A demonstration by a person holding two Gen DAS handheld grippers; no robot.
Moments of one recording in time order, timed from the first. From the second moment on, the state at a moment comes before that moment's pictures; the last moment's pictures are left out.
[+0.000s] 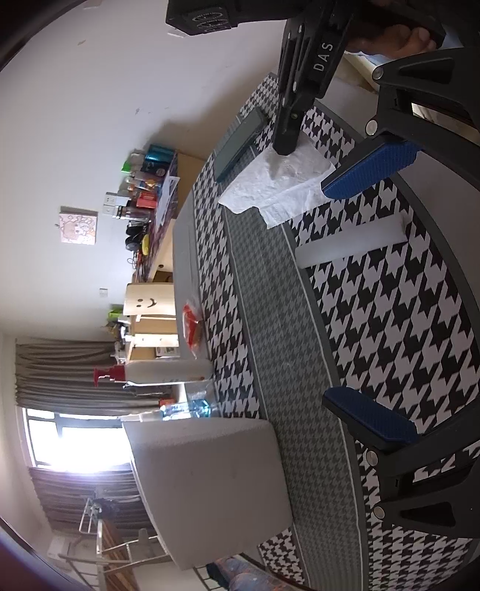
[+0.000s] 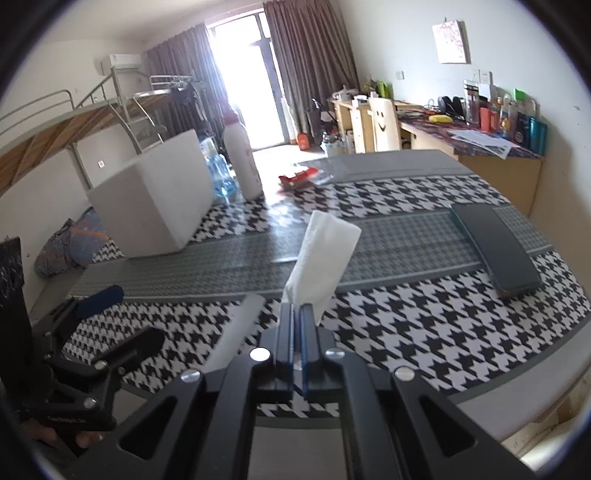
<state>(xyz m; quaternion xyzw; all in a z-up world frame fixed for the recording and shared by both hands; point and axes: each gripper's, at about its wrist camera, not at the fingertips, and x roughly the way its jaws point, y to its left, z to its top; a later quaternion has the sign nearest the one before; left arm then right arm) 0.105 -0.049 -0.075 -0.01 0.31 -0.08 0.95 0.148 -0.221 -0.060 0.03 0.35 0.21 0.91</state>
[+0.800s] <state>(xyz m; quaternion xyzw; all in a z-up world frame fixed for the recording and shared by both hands) 0.130 -0.077 -0.105 0.00 0.36 -0.09 0.93 0.149 -0.248 -0.078 0.04 0.37 0.18 0.91</state>
